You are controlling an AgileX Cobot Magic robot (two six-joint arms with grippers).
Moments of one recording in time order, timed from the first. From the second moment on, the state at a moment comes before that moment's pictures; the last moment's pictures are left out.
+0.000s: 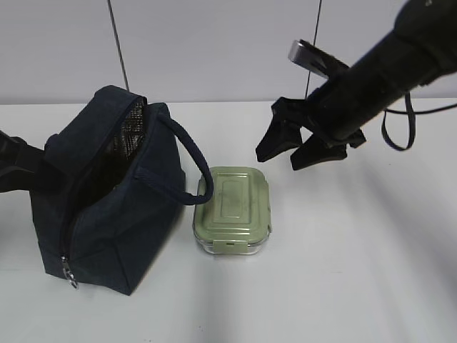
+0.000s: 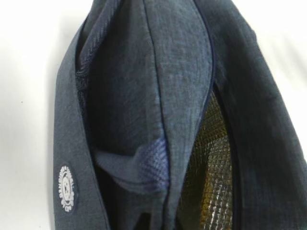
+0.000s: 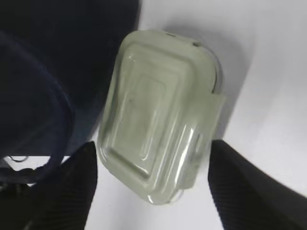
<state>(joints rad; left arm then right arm) -0.07 1.31 -0.80 -0.71 0.74 0.64 0.17 1.87 -1.35 0.79 0.90 -0.48</state>
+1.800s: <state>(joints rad) -0.07 1.31 -0.80 -0.71 0.73 0.64 0.08 2.16 -1.20 1.38 0.99 -1.00</state>
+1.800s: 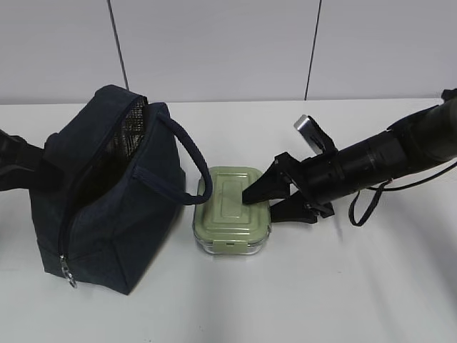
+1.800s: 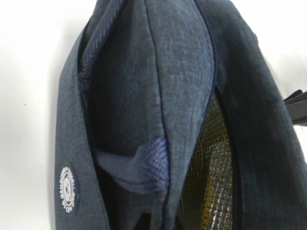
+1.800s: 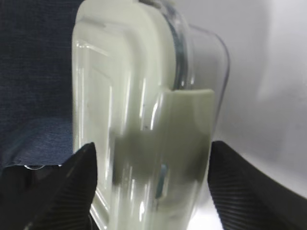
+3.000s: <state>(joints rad) -0.07 1.31 -0.80 -0.71 0.73 0.64 -0.07 2.20 -1.20 1.38 1.10 -1.02</state>
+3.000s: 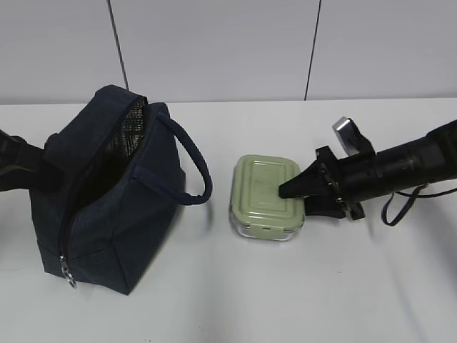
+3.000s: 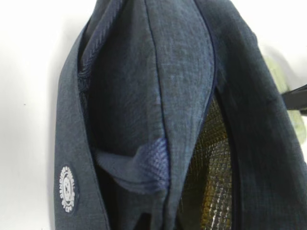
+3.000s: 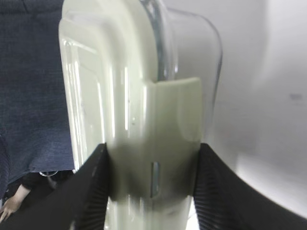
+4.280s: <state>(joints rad) -0.07 1.31 -0.80 -0.71 0.73 0.64 0.37 1.88 -1.55 1.36 0.93 -0.99</state>
